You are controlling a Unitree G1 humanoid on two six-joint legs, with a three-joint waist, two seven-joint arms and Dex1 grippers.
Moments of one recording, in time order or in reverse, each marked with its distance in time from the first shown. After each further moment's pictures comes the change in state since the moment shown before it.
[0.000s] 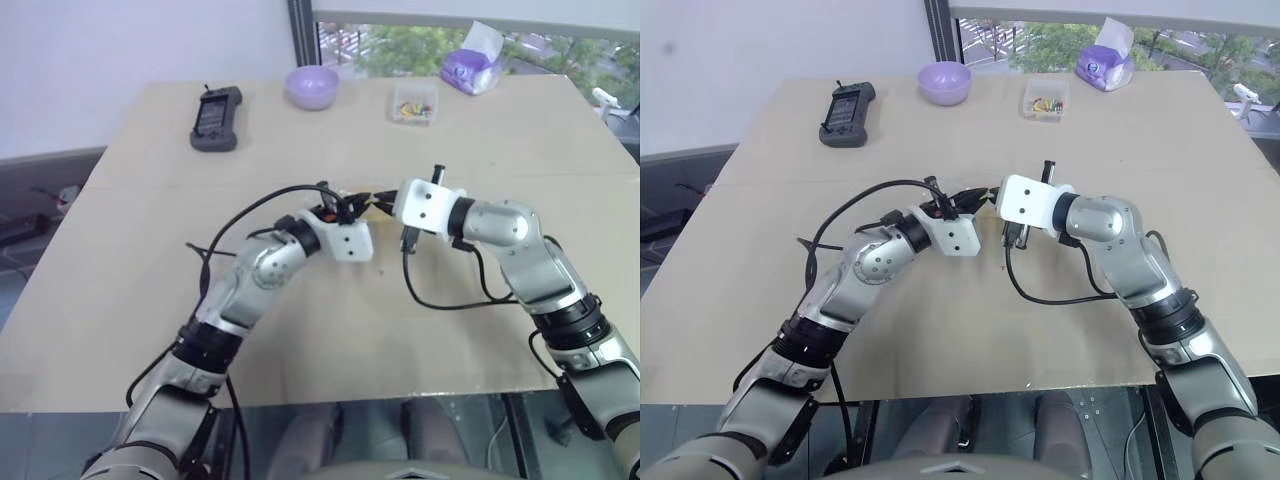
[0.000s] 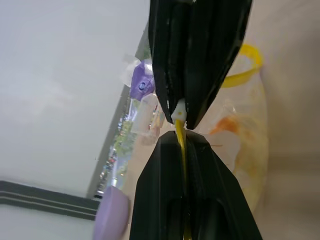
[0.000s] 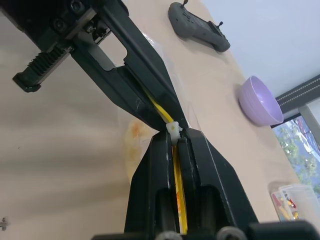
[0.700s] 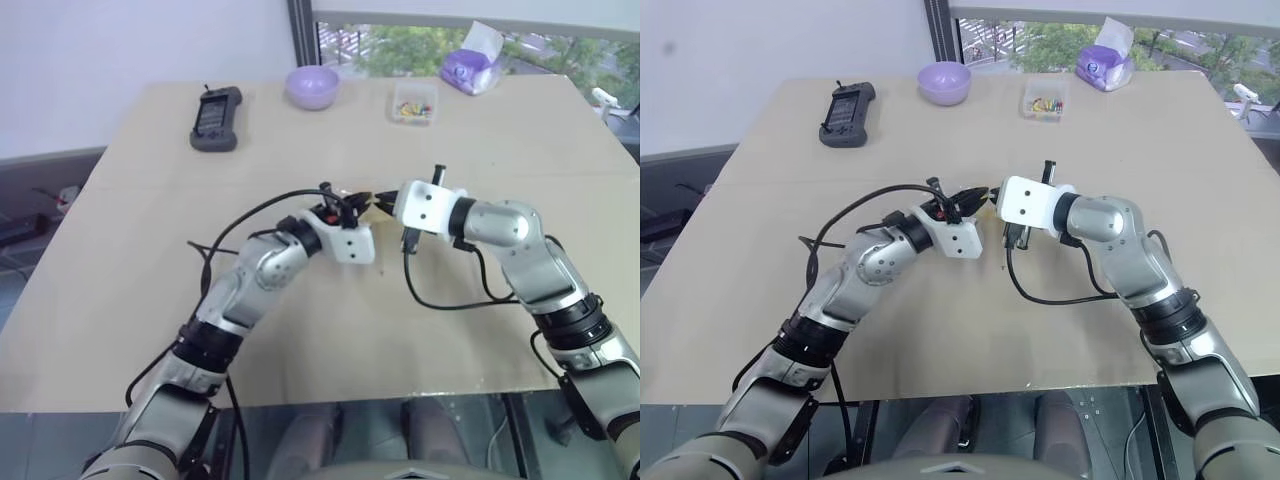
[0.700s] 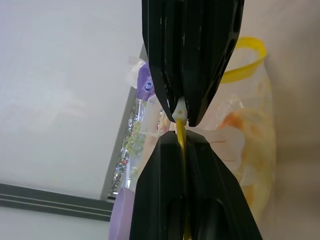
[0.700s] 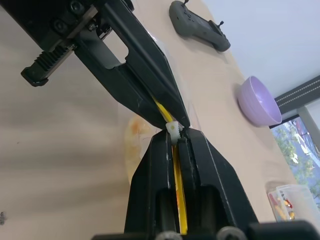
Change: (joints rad) left arm -0.001 -0.004 -0.006 0.003 0.077 0.001 0.037; right arm 0.000 -0.009 0.002 0.001 -0.018 0.001 0.001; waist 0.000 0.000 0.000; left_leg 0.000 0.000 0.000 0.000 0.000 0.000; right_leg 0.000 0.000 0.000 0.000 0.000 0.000
